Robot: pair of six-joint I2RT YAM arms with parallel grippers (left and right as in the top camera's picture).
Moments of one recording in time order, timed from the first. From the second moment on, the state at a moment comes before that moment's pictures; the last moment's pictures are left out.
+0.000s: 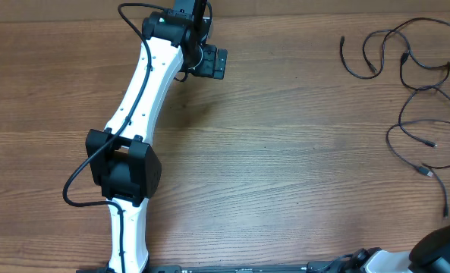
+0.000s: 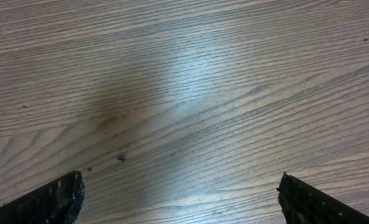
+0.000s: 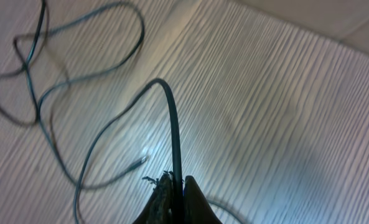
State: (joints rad) left arm -0.30 2.23 2.22 -1.20 0.07 -0.15; right arm -0.85 1.58 1.42 -0.83 0.06 0.25
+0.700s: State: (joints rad) left arm -0.30 2.23 2.22 -1.20 0.07 -0.15; right arm -0.92 1.76 1.42 -0.64 0.06 0.23
